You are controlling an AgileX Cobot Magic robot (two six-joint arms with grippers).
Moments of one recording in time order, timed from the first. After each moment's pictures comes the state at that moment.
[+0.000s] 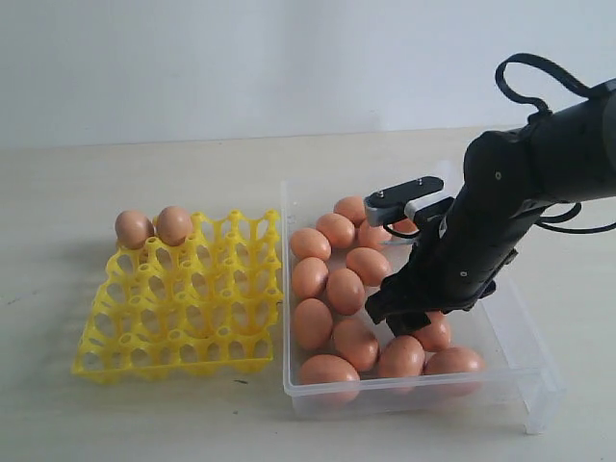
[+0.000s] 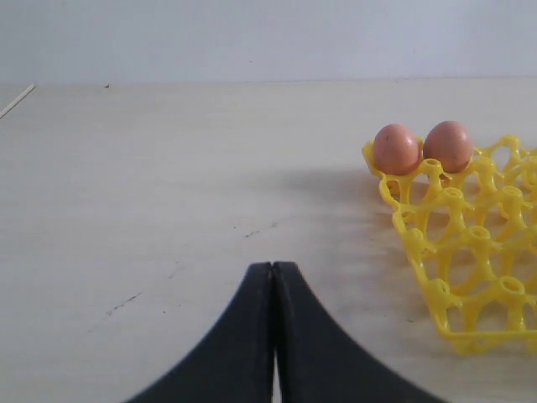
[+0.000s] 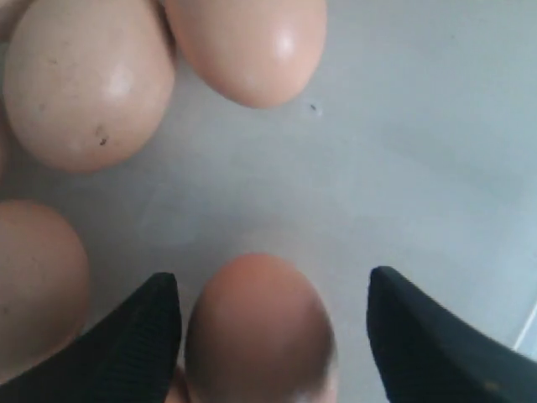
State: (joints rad) left arm 0.05 0.01 0.00 -0.05 0.37 0.03; right arm 0.46 1.85 -0.99 0.09 0.57 -0.08
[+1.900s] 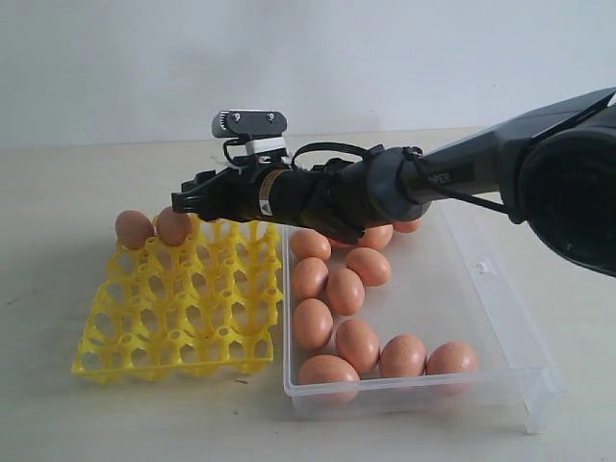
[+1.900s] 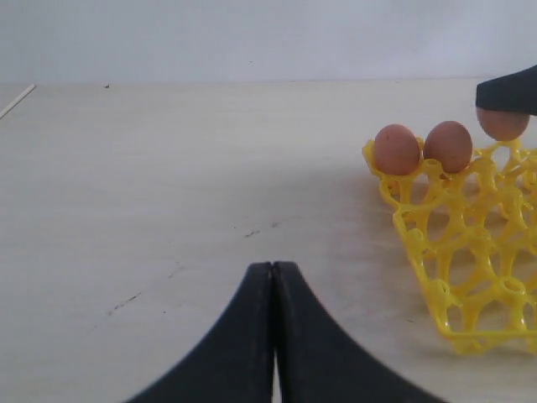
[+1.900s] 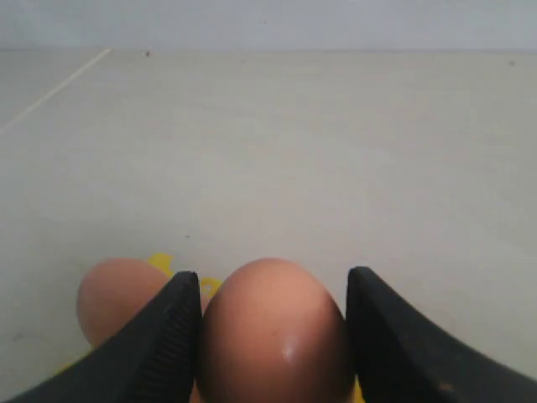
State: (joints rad) left arm 0.05 0.01 0.00 -0.05 0.37 0.03; right arm 0.63 2.36 -1.54 -0.56 -0.38 0.83
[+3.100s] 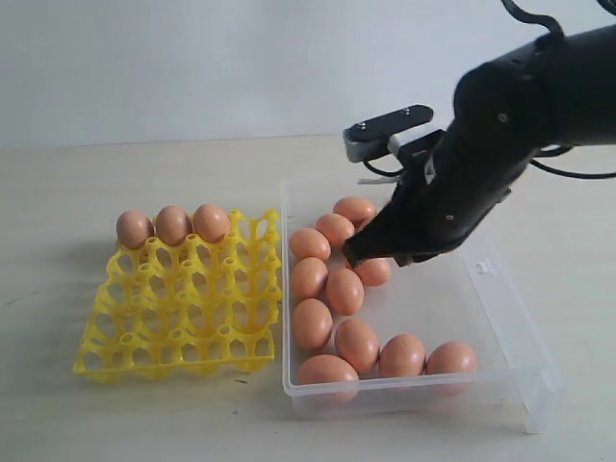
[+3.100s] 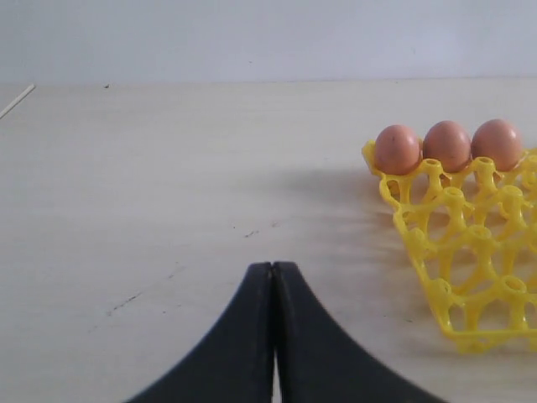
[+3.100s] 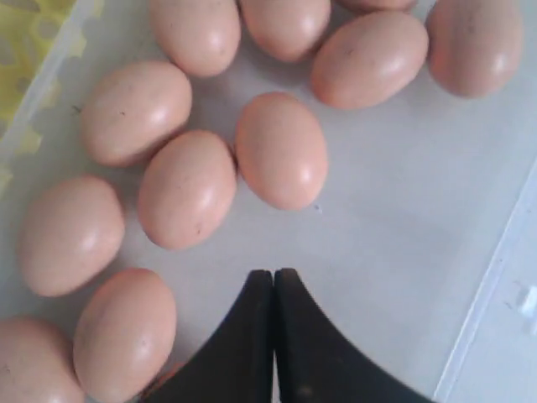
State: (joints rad) left arm 0.05 0.01 0.00 -0.05 0.37 0.03; right arm 0.54 1.73 -1.10 -0.08 0.66 0.12
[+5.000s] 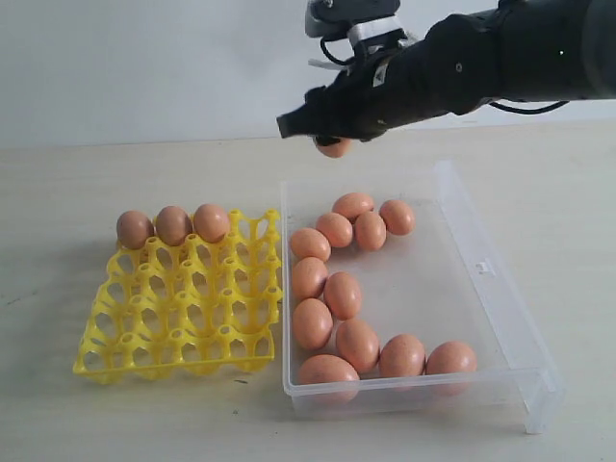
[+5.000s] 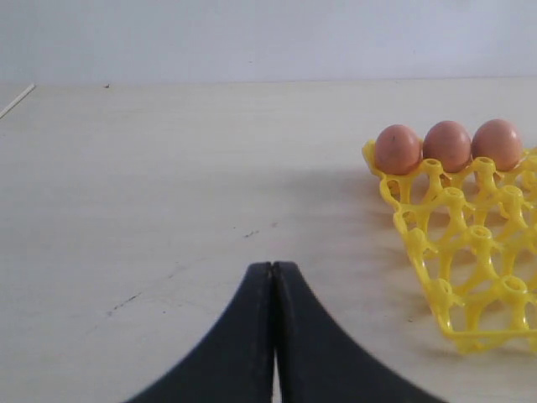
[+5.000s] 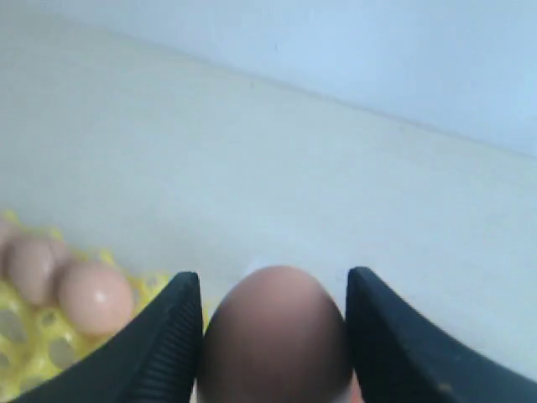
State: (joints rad) left arm 0.05 0.01 0.00 -0.05 0.37 0.03; right arm 0.52 1.85 -1.31 0.03 0.15 0.03
